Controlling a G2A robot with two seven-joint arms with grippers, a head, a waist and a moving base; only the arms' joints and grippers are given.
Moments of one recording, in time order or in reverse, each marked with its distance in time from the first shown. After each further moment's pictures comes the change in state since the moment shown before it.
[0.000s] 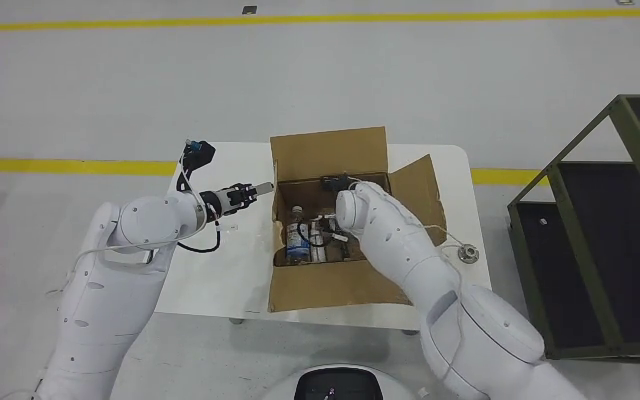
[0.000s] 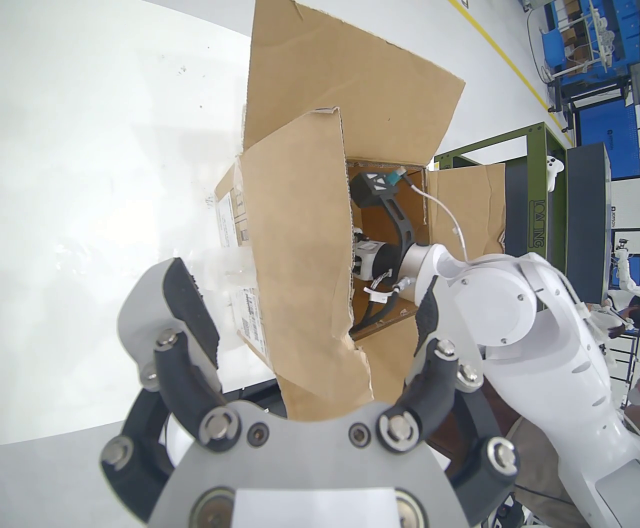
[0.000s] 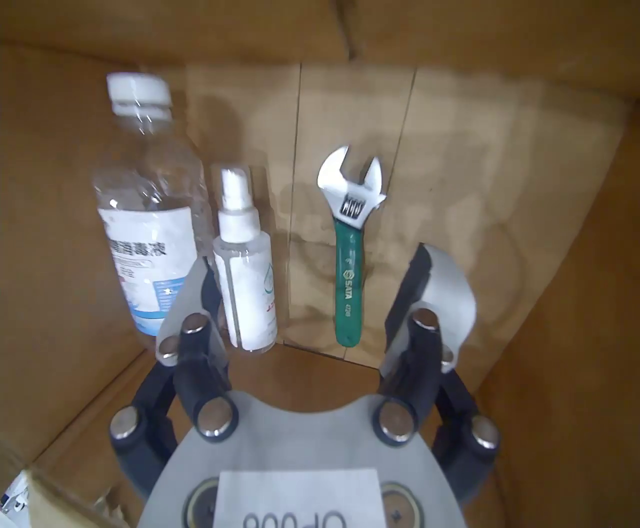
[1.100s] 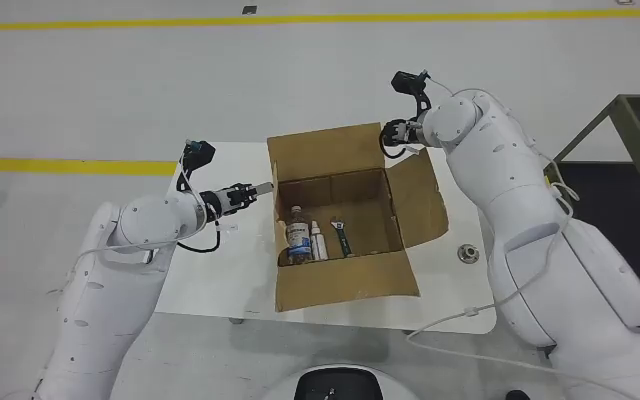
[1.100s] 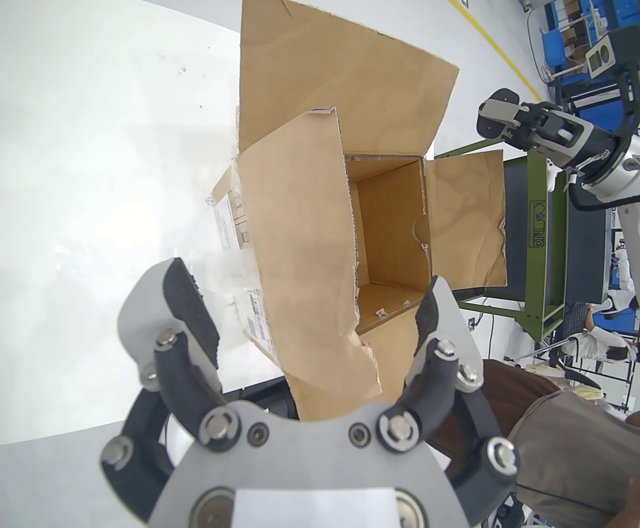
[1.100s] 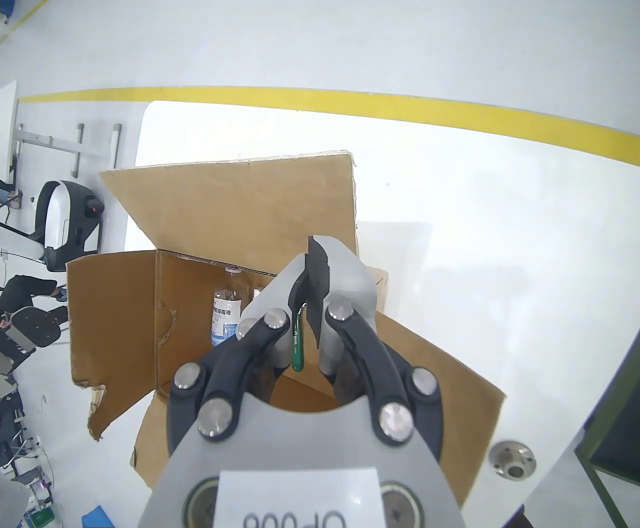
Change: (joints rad) left arm 0.000 0.000 0.000 0.000 0.000 0.000 0.000; right arm 0.349 0.185 0.143 0.235 0.094 -0.444 -0.021
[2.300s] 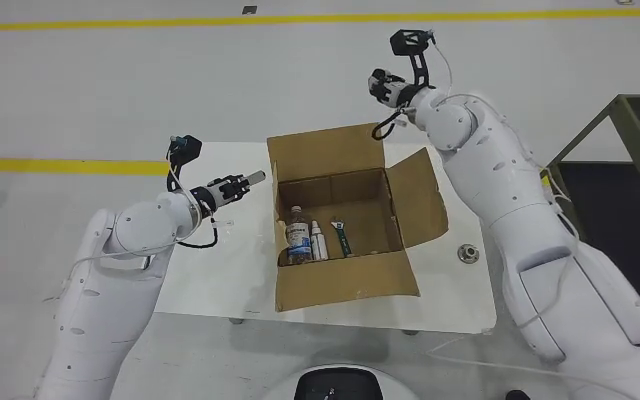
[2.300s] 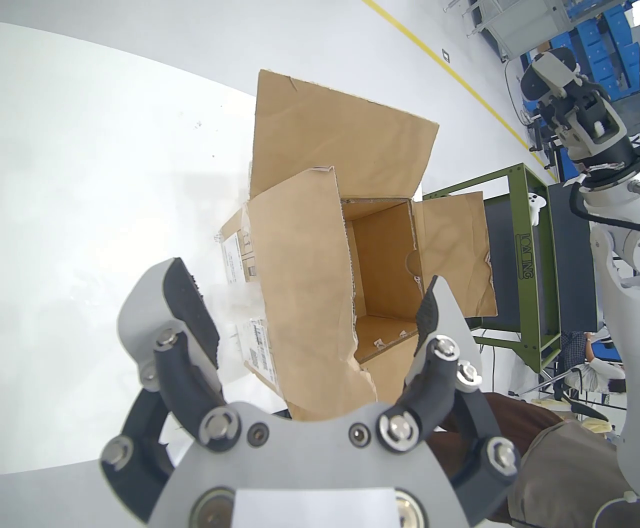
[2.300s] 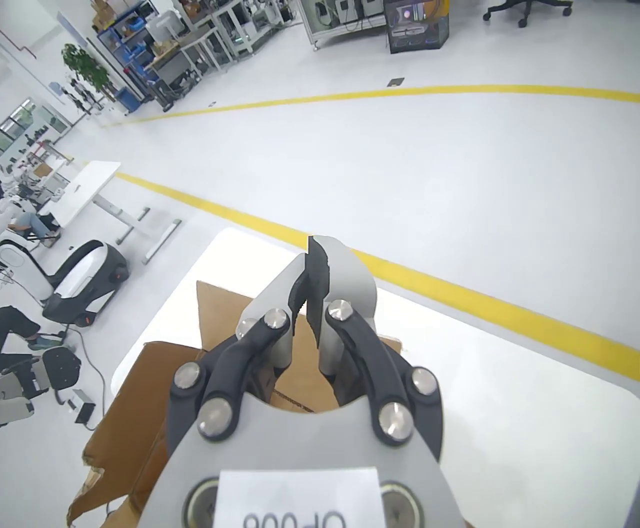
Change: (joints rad) left arm 0.041 0.002 -0.032 -0.029 -0.002 -0.013 0.134; right arm -0.169 0.135 0.063 -0.479 -0.168 -0.004 -0.410
